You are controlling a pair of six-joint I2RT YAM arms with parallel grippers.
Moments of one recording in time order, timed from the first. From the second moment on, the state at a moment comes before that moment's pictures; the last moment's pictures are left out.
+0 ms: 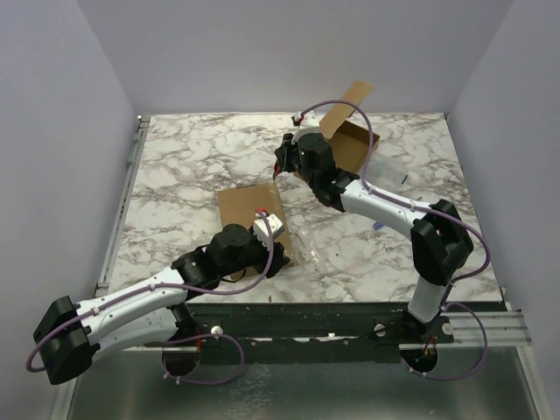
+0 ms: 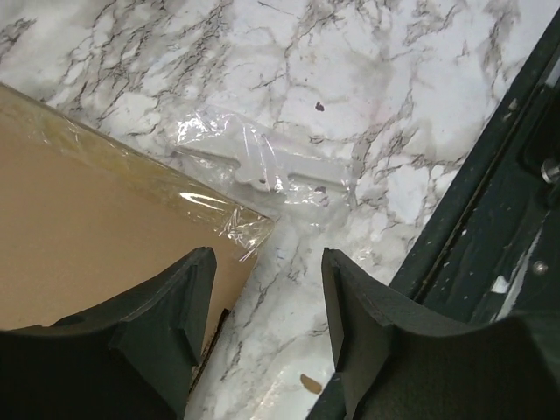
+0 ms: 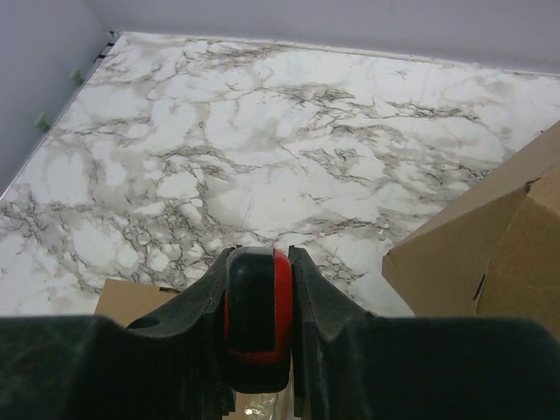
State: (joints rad) left arm -0.92 0.88 0.50 -0.02 0.07 -0.19; right arm 0.75 1.79 1.35 0.22 0.31 0.26
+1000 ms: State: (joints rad) left arm -1.16 0.92 0.30 0.21 -0.34 -0.12; right arm 0.70 1.85 1.37 0.23 0.18 0.29
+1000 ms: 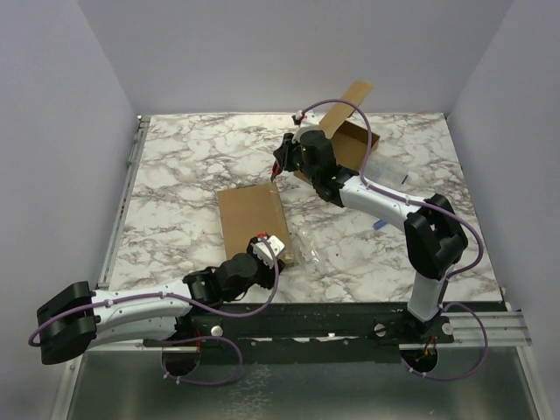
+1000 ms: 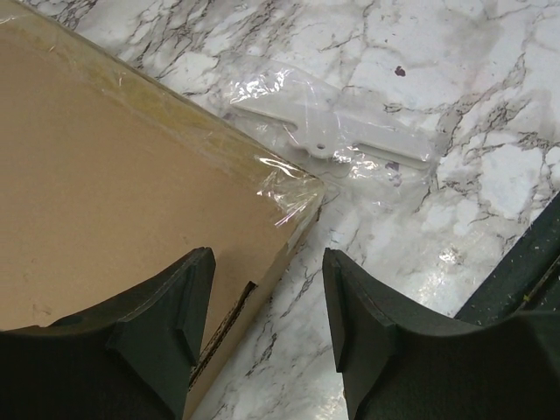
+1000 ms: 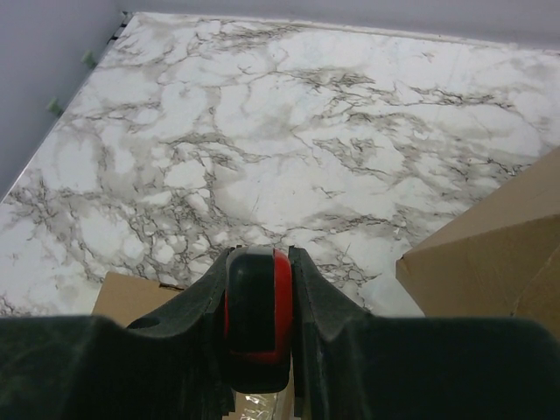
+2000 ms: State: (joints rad) left arm -1.16 0.96 0.30 0.22 -0.41 -0.14; right arm 0.70 1.85 1.38 0.21 0.25 0.26
